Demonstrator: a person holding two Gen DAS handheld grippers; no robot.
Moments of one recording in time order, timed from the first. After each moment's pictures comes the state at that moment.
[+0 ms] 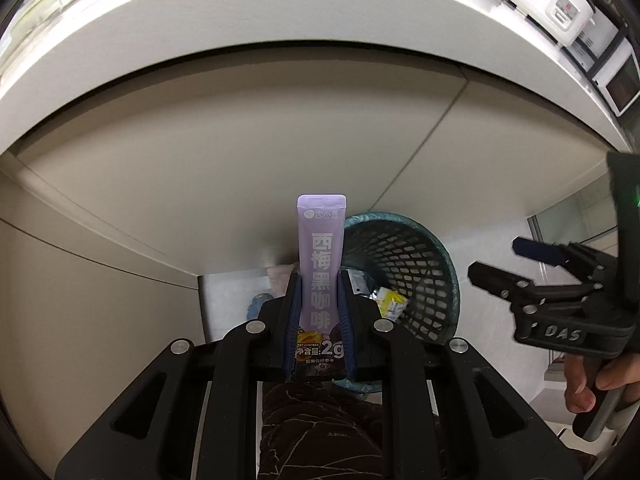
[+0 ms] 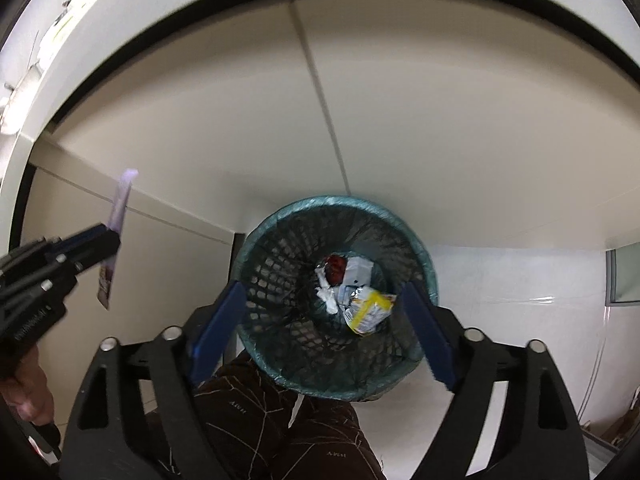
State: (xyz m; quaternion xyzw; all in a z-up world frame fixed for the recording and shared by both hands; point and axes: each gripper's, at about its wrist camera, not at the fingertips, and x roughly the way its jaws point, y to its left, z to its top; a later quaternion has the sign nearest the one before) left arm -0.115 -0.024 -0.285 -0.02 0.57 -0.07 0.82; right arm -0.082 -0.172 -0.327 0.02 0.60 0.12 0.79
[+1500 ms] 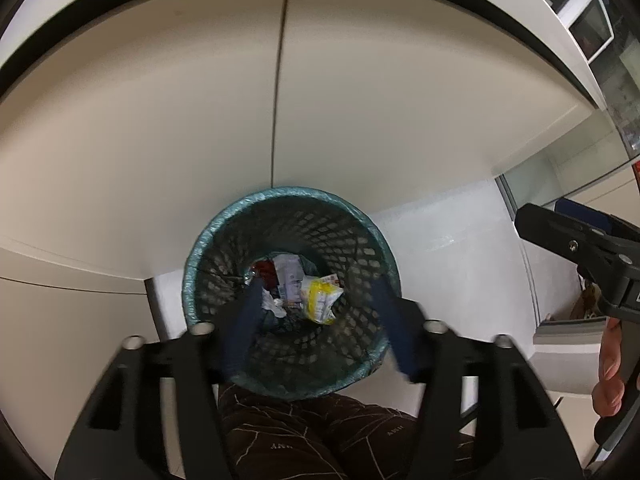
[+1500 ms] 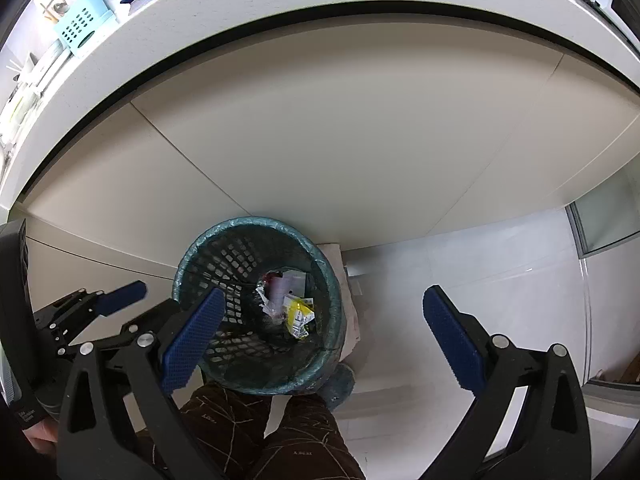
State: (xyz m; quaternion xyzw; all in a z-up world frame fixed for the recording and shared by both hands) left arm -0.114 -0.119 -0.323 0.00 0.60 -0.15 0.79; right arm -0.104 -0.278 -0.305 0.06 0.58 0.02 0.82
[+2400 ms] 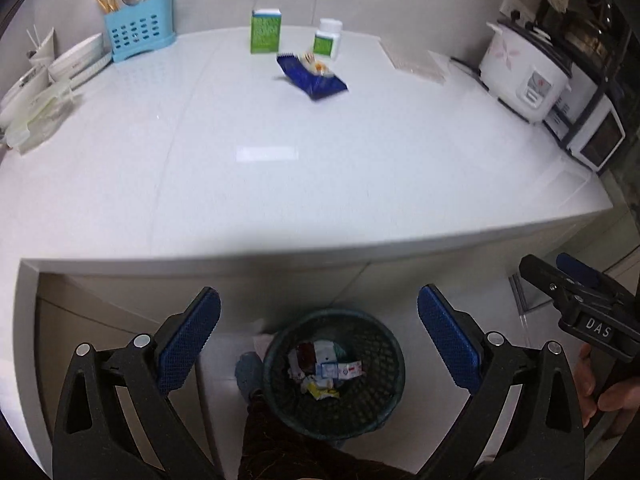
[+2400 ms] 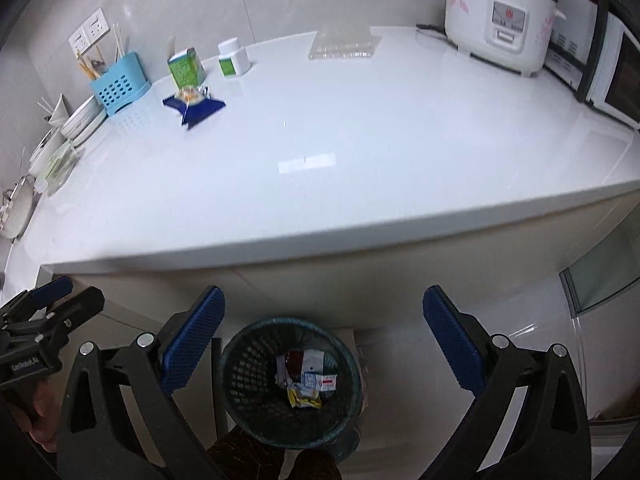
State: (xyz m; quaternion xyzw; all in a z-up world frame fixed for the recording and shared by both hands) left arm -0.073 -0.044 -0.143 -0.05 0.49 -0.06 0.87; right arm -0.054 -0.249 -0.155 0.05 0.46 0.02 0.88
